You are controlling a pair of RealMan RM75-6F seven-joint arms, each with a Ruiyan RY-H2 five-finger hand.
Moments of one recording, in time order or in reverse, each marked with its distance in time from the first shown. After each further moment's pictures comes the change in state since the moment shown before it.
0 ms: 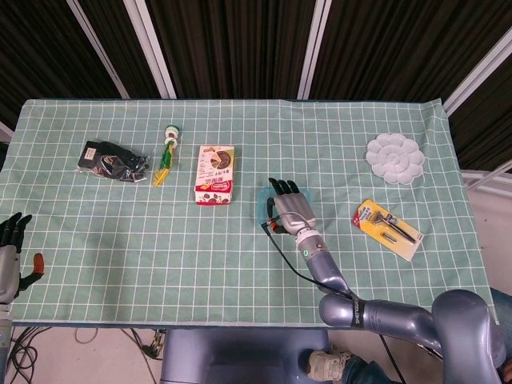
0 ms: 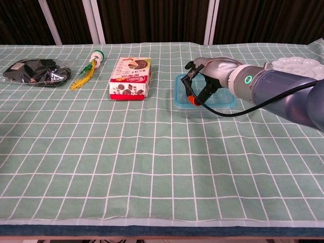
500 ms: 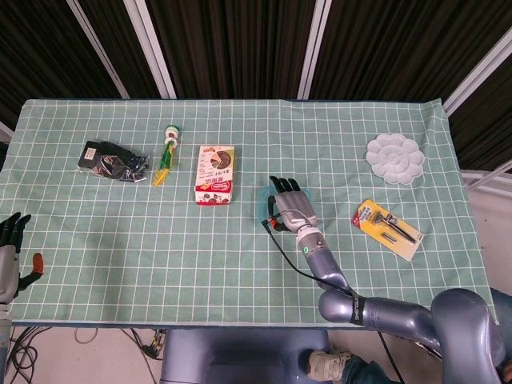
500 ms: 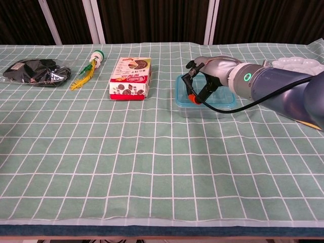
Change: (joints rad) left arm -0.001 0.001 0.000 0.001 -0.004 -0.001 0.000; right arm 0.009 0.009 0.004 0.023 0.054 -0.021 -0.031
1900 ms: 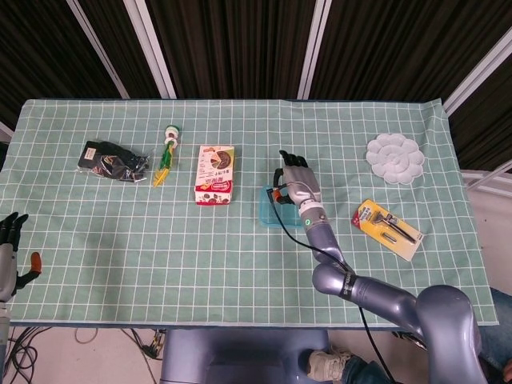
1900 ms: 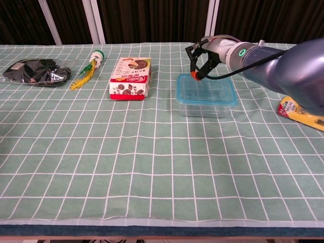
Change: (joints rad) left arm -0.009 0.009 -0.012 -0.003 -0.044 -0.021 -0.009; right arm 0.073 -0.083 0.118 0.293 -0.019 -0.106 0.177
